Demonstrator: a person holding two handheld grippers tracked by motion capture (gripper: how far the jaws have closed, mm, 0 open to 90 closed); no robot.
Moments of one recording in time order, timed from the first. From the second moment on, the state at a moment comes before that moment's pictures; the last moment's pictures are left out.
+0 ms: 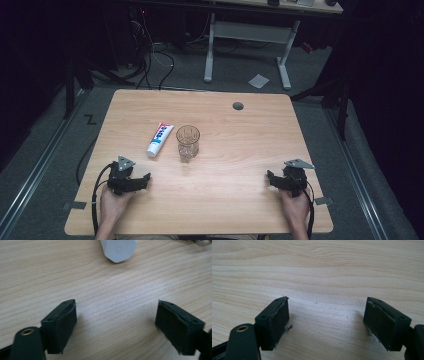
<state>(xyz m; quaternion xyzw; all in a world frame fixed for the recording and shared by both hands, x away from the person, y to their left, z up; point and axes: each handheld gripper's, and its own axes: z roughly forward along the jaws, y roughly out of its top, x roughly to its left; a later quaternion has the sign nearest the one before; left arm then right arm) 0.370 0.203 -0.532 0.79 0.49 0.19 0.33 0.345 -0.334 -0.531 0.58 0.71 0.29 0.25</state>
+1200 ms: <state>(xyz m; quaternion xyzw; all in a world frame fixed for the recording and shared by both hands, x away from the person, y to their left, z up) 0.373 0.201 -0.469 0.81 0.45 0.20 0.32 0.344 -0.334 -0.531 0.58 0.71 0.29 0.25</state>
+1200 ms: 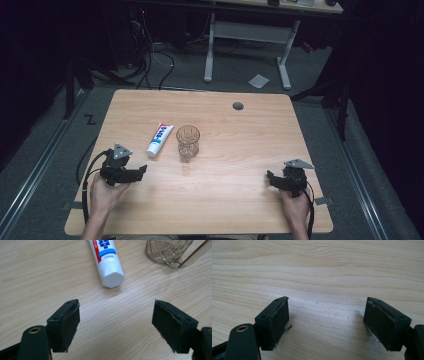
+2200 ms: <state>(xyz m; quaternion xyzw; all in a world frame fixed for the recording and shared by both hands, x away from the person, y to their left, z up) 0.429 0.174 -0.428 0.83 0.45 0.19 0.28 0.344 -0.334 -0.531 0.58 0.72 0.29 0.25</state>
